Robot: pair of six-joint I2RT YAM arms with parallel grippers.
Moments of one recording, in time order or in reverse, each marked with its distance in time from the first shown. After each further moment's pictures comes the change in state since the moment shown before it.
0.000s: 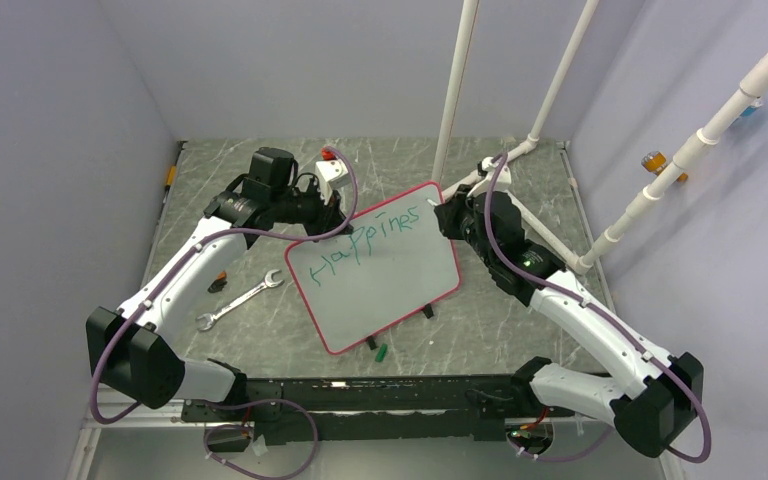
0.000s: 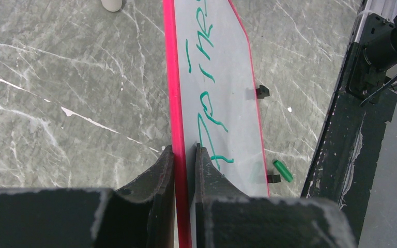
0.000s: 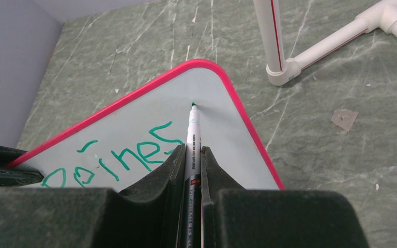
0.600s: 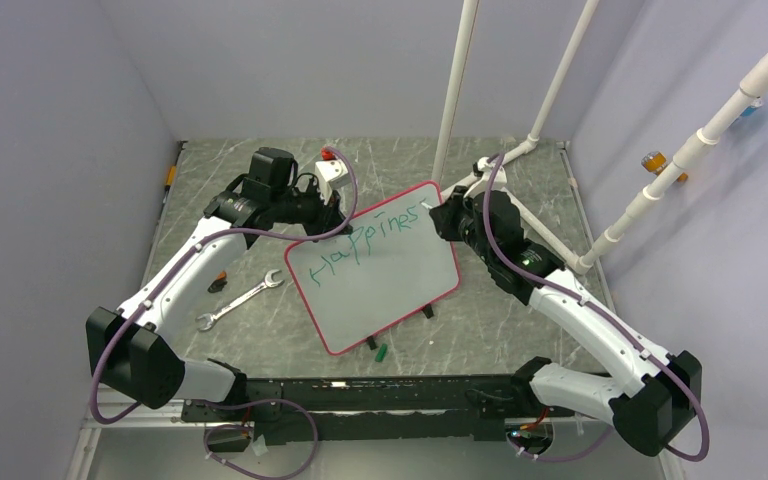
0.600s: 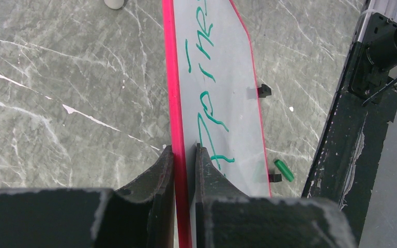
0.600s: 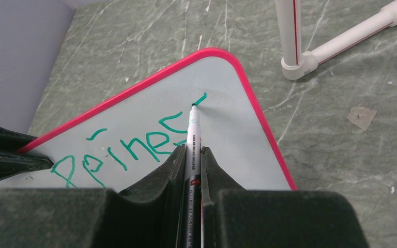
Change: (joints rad) left arm 0.000 0.000 0.000 -0.005 -0.009 0.000; right arm -0.002 0.013 0.000 0.000 -0.076 0.001
